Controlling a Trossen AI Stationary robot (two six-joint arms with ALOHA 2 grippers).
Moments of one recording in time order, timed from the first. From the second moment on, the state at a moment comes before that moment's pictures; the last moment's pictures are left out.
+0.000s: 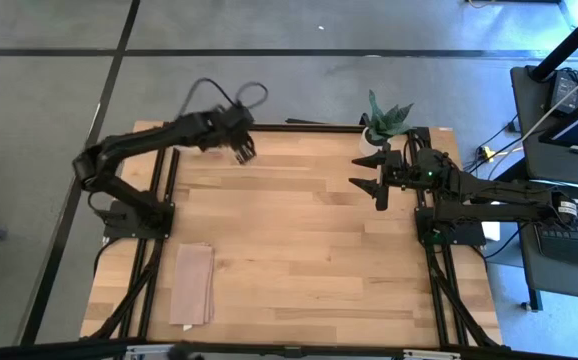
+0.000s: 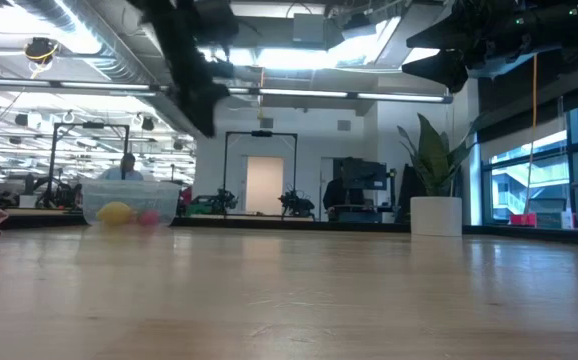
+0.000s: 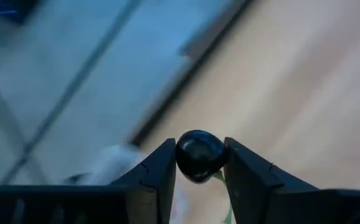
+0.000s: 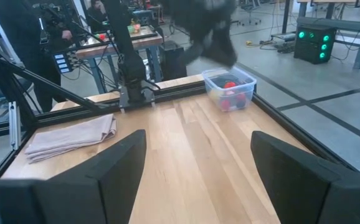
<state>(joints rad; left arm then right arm) 0.53 1.45 1.20 -0.75 -0.40 0.01 -0.28 0.72 0.47 0.14 -0.10 0.12</state>
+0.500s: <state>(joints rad) 0.86 1.39 1.25 -1.05 -0.45 -0.23 -0.28 0.72 0.47 0.15 -0.10 0.12</state>
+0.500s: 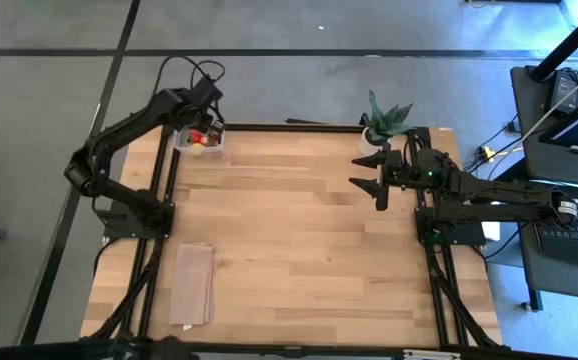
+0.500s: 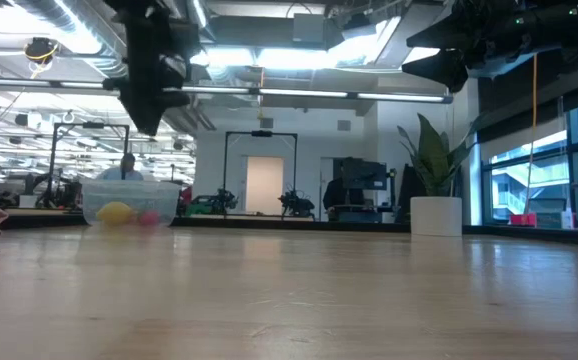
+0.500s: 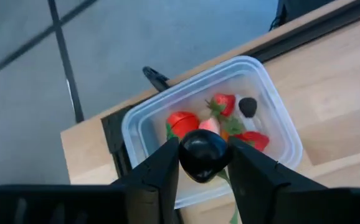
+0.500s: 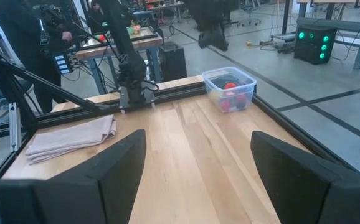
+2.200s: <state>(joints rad) 0.50 0.90 1.20 -0.46 -0.14 0.07 -0.36 0.92 0.94 -0.05 0.23 -0.15</state>
